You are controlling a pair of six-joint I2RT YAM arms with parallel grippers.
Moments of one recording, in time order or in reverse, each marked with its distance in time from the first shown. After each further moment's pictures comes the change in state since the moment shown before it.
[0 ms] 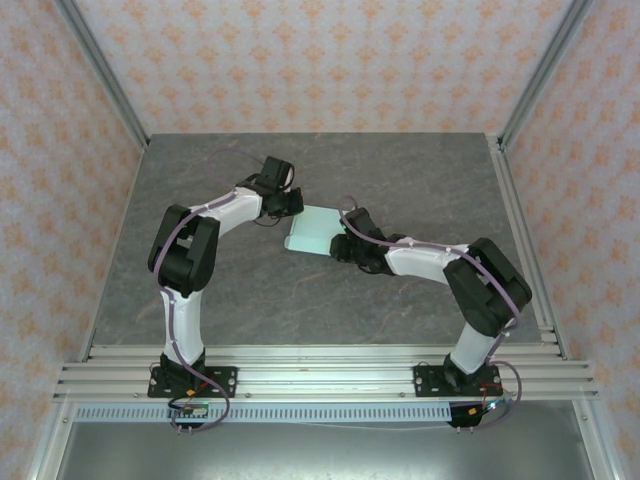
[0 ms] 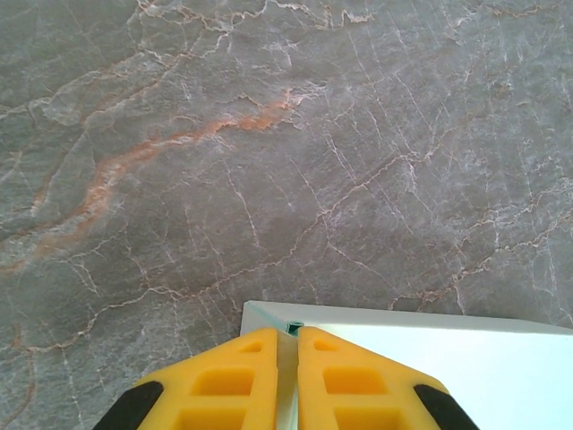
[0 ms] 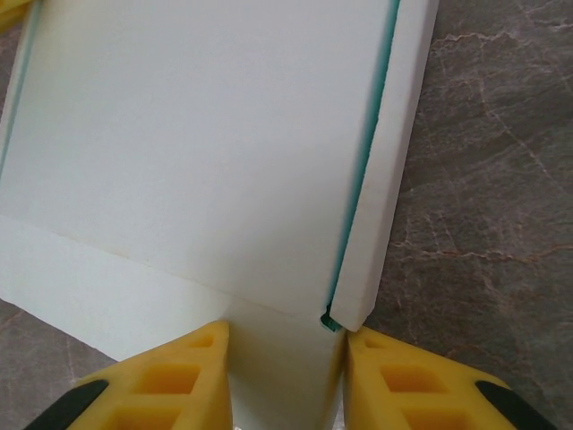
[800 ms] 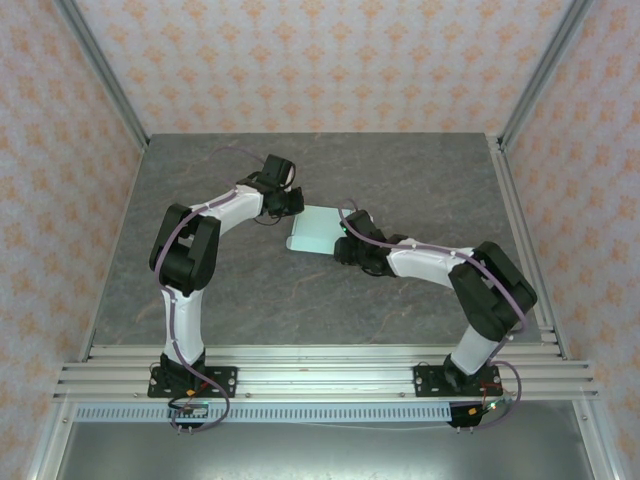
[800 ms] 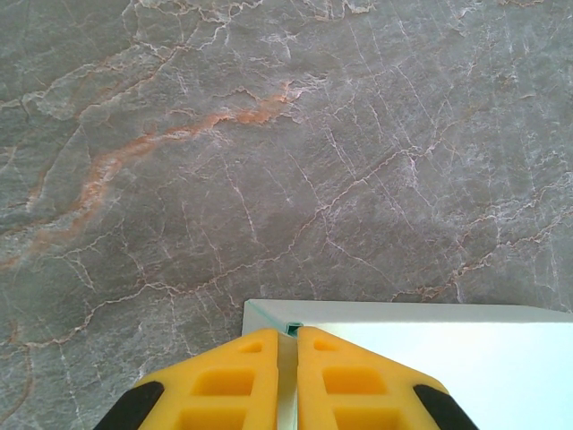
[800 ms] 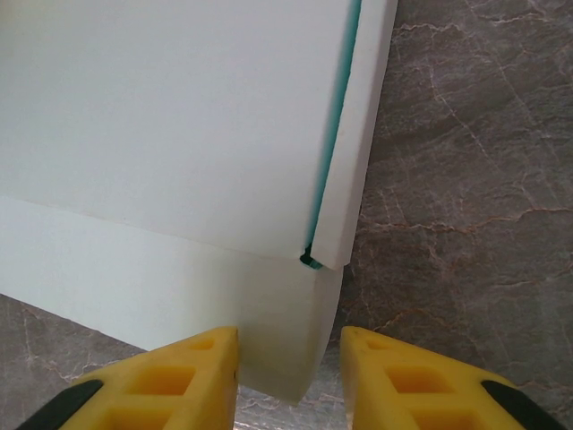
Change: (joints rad) left arm 0.000 0.013 0.034 -0.045 0.000 0.003; right arm 0.011 -0.032 -0.007 -0.069 0.047 -0.036
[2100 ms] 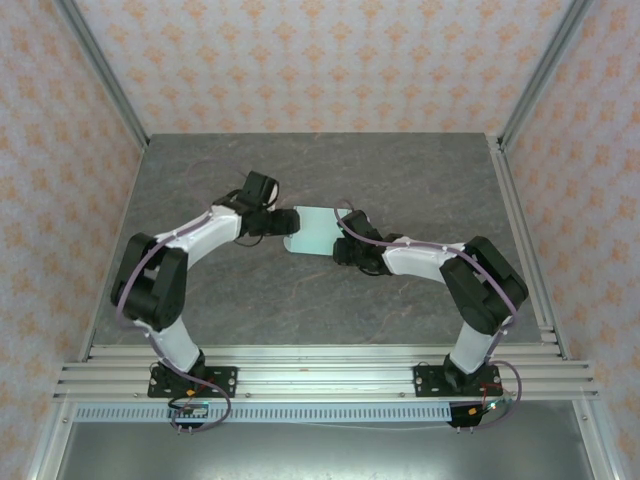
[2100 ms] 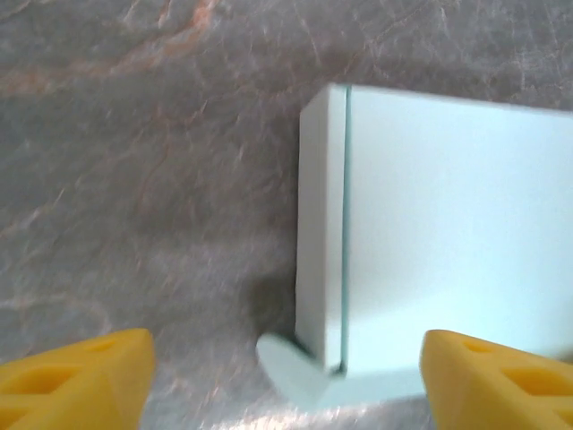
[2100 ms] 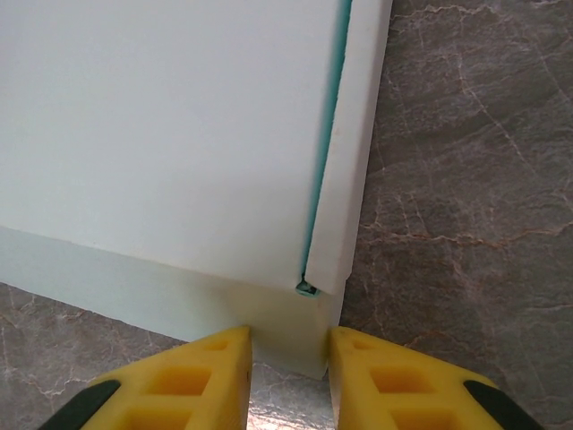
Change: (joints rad) left arm -0.006 -0.361 -0.349 -0.052 -0.034 0.081; right arm -0.001 0.054 0.022 0.015 -0.015 -0.014
